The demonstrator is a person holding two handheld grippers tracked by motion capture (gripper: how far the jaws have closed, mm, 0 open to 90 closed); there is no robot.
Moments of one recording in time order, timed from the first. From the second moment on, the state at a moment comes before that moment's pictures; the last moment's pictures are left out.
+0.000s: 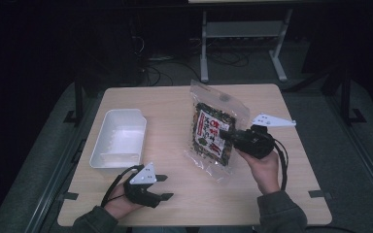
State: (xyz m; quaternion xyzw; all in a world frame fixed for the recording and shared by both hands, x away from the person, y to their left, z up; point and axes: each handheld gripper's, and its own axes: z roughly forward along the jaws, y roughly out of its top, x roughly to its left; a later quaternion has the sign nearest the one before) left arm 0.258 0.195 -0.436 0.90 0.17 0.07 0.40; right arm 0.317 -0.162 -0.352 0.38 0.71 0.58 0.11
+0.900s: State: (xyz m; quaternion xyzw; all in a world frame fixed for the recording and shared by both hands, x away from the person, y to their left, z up) left arm 0.256 0.221 -0.436 0.90 0.17 0.07 0.40; right arm 0.351 -0.073 -0.322 0.38 0.70 0.59 0.15
